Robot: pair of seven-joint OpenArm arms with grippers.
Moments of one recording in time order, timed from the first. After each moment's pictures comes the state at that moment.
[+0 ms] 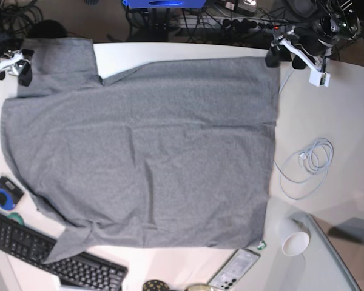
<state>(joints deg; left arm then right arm) 27.6 -7.6 -34.6 87.1 -25.9 -39.8 45.0 -28.9 6.5 39.0 91.8 26.2 28.9 -37.4</state>
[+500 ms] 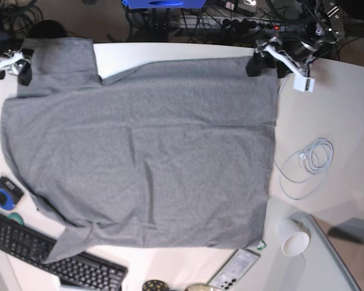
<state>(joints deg) 24.2 -6.0 -28.8 79.8 -27.4 -40.4 37.5 -29.0 6.1 40.5 91.8 26.2 28.9 -37.4</state>
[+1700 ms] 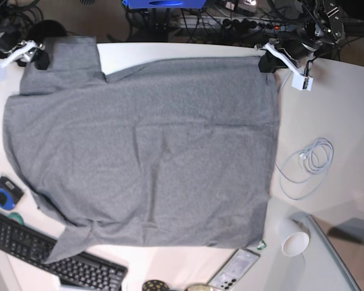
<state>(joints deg) 24.9 -6.9 -28.7 82.1 -25.4 -39.5 40.2 -25.1 8.9 37.3 72.8 28.4 40.1 -38.0</state>
